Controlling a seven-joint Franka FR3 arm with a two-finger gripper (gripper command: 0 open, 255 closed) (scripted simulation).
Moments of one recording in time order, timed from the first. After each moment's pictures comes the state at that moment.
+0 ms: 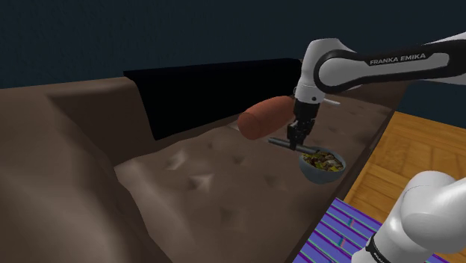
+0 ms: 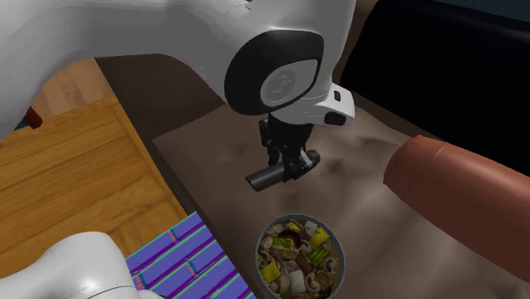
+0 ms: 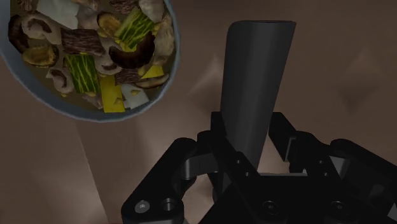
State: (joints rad) arm -0.03 -0.57 0.03 -2.45 0.09 1.84 0.05
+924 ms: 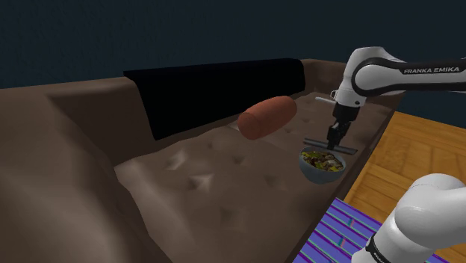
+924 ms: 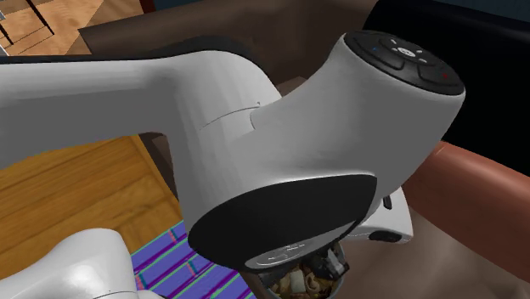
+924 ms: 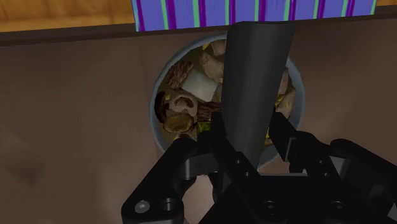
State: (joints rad) arm -0.18 -0.79 -0.21 -2.61 -0.09 1.78 -0.22
